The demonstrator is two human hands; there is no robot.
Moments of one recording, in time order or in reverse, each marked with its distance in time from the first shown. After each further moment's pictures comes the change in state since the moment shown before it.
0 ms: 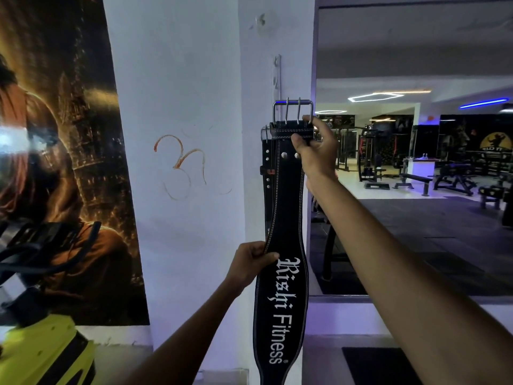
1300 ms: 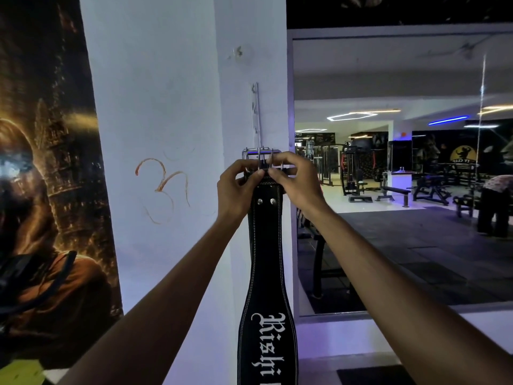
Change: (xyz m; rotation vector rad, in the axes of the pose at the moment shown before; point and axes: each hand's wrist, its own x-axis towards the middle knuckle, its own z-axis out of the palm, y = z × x) left_hand 0.077 0.179 0.015 0.114 0.381 0.561; right_hand 0.006 -0.001 -0.030 -0.414 -0.266 -0.250
